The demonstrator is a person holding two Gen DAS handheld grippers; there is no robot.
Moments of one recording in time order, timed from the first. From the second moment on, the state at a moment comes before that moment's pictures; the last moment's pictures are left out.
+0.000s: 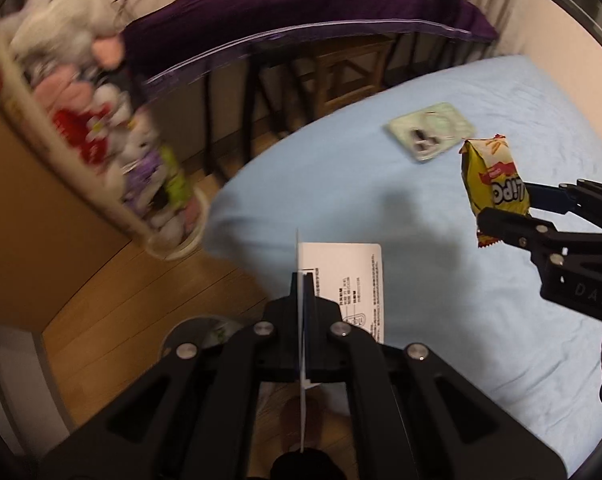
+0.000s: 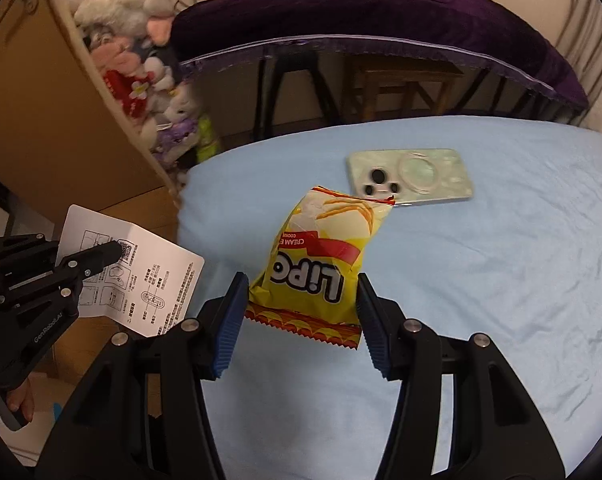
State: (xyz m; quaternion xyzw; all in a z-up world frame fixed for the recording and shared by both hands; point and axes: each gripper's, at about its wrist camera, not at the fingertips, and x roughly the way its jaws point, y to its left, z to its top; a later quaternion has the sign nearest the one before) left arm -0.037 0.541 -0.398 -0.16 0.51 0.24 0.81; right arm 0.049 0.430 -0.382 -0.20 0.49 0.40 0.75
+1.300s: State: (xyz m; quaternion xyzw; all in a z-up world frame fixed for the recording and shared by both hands) left arm -0.244 0.649 -0.567 -0.34 0.51 0.38 0.70; right arm -0.183 0.638 -0.549 -0.44 0.42 0.58 0.54
